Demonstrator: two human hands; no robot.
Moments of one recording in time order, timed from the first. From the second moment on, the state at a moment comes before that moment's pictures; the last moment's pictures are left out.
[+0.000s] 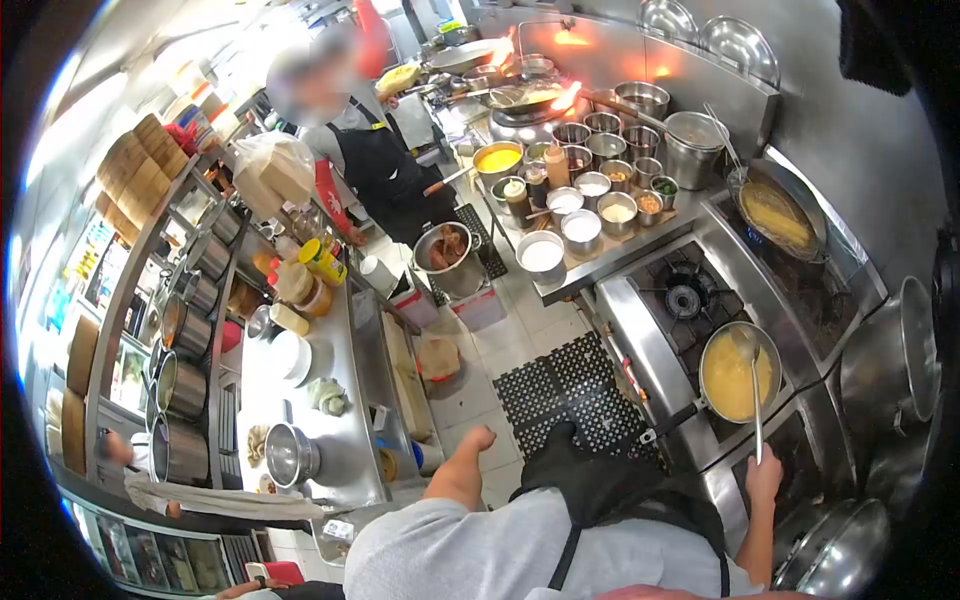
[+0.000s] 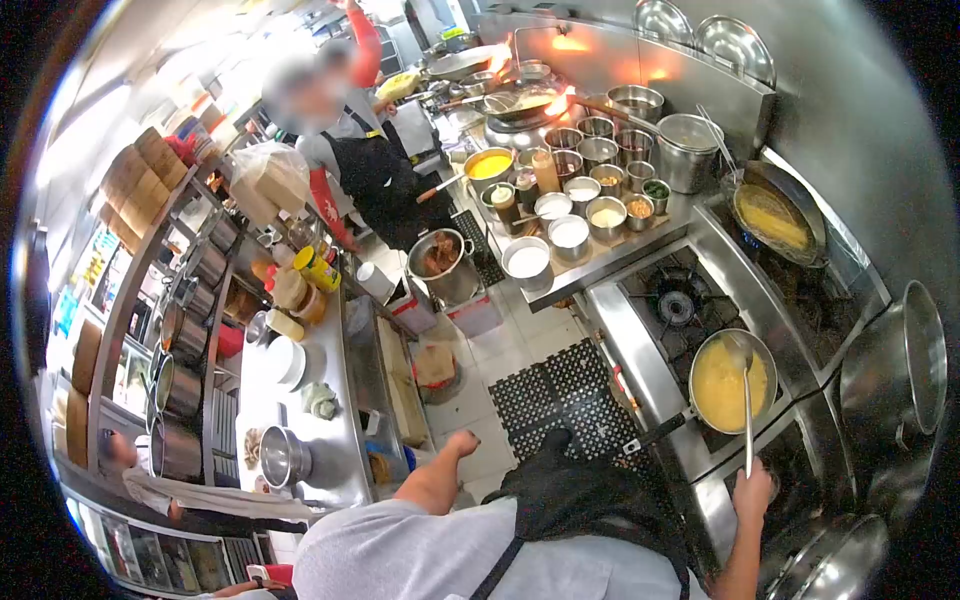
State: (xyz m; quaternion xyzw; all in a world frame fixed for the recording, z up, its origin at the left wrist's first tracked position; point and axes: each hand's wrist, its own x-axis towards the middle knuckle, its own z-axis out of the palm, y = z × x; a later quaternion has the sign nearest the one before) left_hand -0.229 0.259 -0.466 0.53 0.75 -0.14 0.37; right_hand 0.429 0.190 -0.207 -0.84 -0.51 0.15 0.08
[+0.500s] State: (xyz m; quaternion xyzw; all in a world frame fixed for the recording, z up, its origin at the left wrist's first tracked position) left_hand -0.173 0.284 -0.452 0.50 0.74 -0.04 0.46; right_hand 0.545 0.212 -0.208 -0.79 -0.61 0.04 0.02
